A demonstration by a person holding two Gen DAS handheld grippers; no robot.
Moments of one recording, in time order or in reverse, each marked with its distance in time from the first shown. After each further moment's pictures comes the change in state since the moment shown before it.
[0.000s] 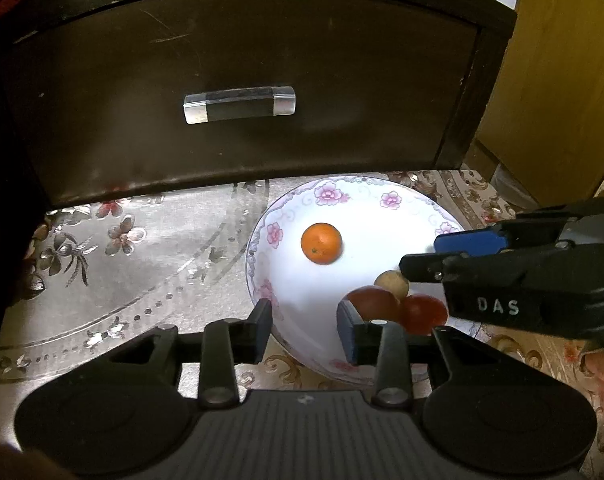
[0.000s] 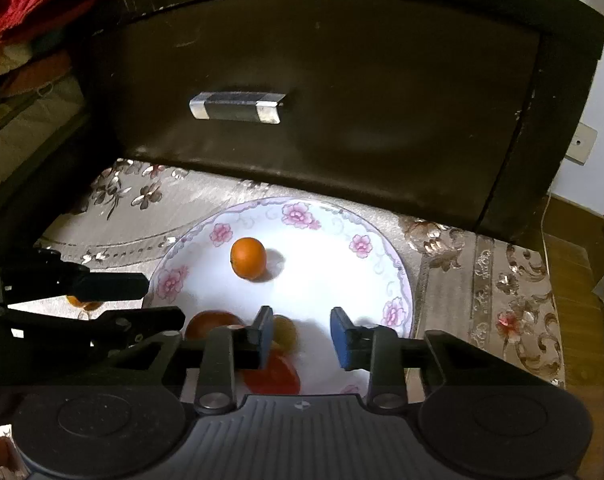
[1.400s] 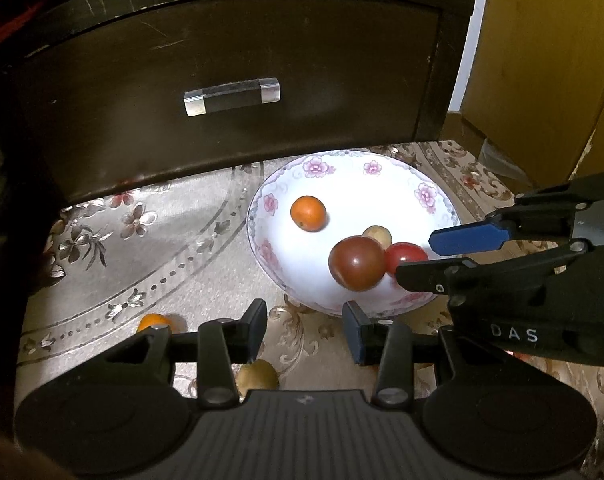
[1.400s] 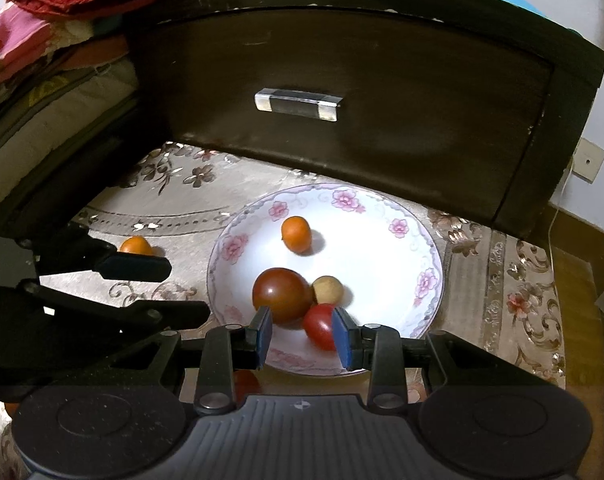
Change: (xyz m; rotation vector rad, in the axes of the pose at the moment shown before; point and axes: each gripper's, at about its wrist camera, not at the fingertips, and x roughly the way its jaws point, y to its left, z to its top) left arm -0.030 -0.009 -0.022 0.074 0.017 0.012; right arm -0.035 0.033 -0.026 -0.080 -0.014 0.035
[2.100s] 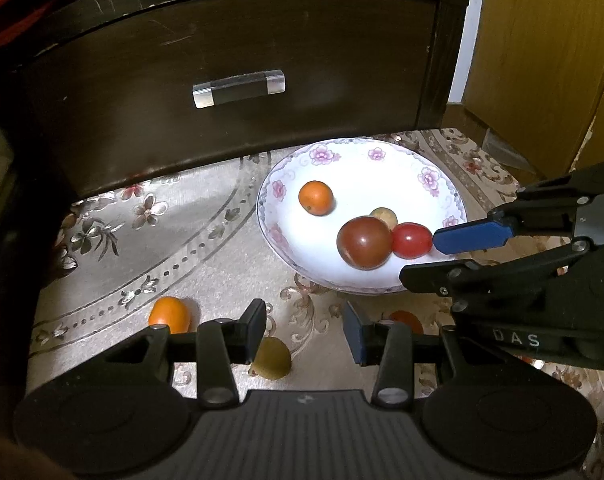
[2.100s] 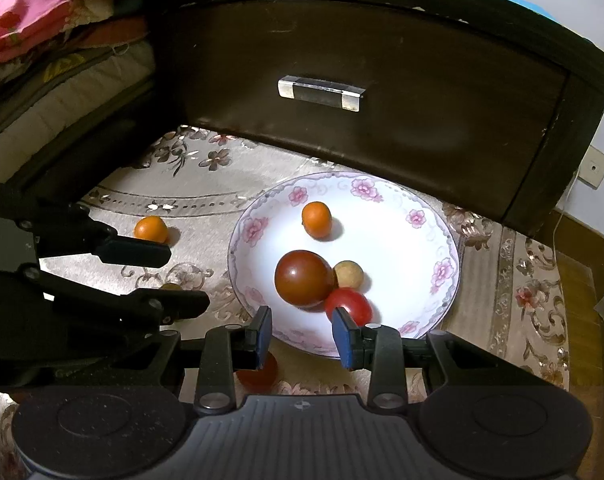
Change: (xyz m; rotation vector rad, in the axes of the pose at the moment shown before) left arm -0.007 0.001 -0.012 0.019 0.011 0.024; right arm -0.002 0.016 -0.007 -0.041 0.023 -0.002
